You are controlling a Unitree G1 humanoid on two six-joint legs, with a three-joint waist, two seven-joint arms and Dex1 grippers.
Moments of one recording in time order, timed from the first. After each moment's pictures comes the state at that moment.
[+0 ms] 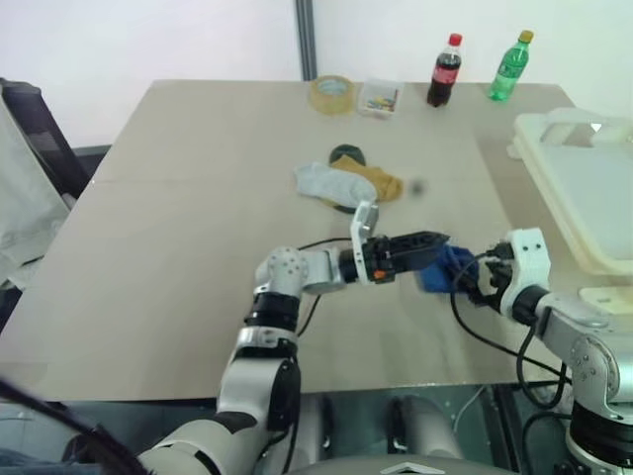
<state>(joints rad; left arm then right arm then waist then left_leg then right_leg) -0.72 -0.02 0.16 0.42 -0.90 1.30 -0.80 -0.15 -0.24 -0.33 -0.61 0.36 1.34 0.32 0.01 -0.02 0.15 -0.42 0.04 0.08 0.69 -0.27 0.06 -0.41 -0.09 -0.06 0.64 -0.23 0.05</state>
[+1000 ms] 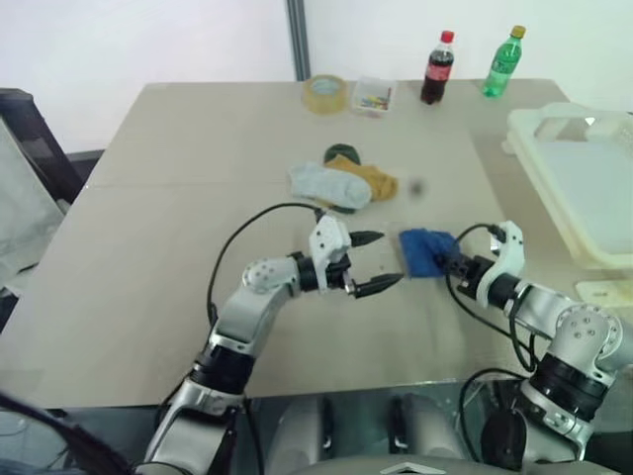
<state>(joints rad) -0.38 0.29 -0.23 0.00 -0.29 0.16 -0.95 -0.43 -0.03 -0.61 -0.41 0.54 1.58 0.20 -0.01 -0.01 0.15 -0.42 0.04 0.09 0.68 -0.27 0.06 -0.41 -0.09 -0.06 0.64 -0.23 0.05</state>
